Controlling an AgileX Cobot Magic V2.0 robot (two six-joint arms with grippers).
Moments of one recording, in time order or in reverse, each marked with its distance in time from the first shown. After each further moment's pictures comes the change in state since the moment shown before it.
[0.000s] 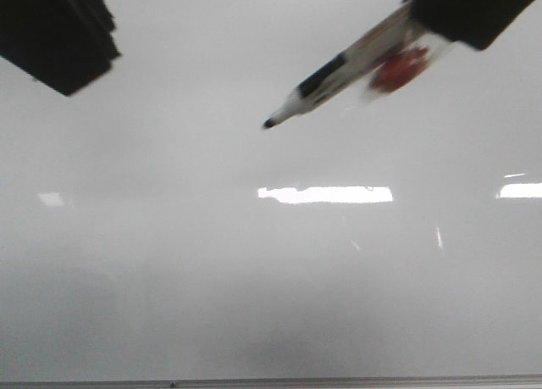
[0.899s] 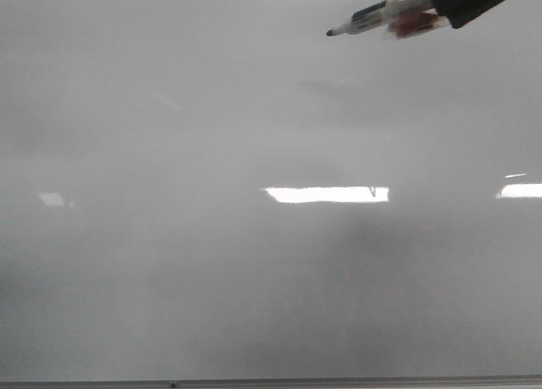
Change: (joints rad) left arm 0.341 -0.208 0.146 -0.162 -0.095 -0.107; right arm -0.149 -0.052 0.231 0.013 -0.544 0.198
